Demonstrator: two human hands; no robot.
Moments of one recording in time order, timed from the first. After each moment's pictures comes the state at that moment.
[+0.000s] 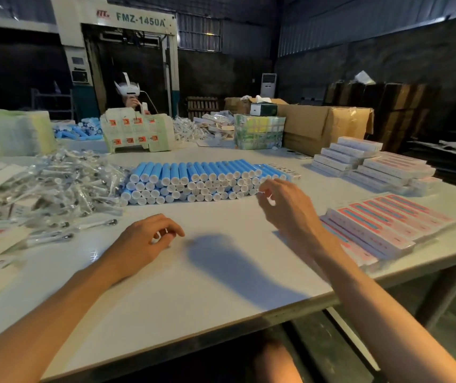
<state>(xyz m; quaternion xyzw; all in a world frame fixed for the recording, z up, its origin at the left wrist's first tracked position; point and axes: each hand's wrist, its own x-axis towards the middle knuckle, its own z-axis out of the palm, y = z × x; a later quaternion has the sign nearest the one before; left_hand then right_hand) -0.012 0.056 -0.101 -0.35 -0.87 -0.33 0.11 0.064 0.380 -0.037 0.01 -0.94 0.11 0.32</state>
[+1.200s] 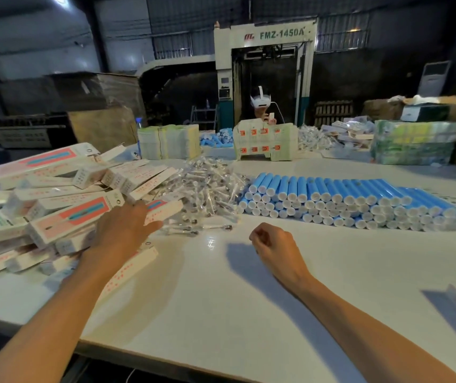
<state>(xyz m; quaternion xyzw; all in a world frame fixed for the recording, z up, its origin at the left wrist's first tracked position) 0.022 -0.114 -0.030 0.16 -0.97 0.04 0.17 -0.035 0.193 -0.108 0.20 -0.86 0.44 0.14</state>
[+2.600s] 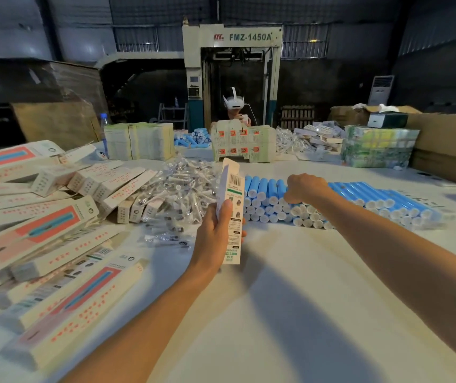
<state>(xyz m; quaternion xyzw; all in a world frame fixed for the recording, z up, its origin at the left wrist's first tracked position) -0.038 0.027 -0.082 -0.07 -0.67 -0.72 0.16 -0.169 0.232 0.009 0.00 -1.00 -0.02 0.06</state>
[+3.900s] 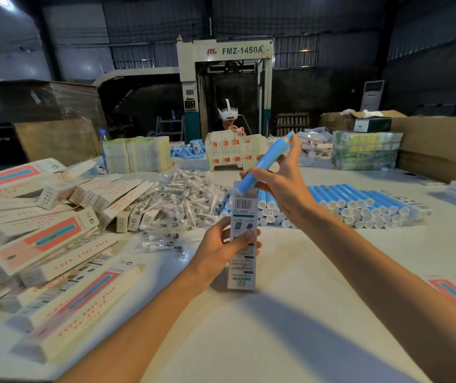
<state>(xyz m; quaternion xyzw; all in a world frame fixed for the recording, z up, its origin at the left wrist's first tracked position) -0.022 0.039 -0.085 -0.18 -0.64 -0.74 0.01 -0.062 0.210 0.028 0.25 -0.62 0.73 0.12</state>
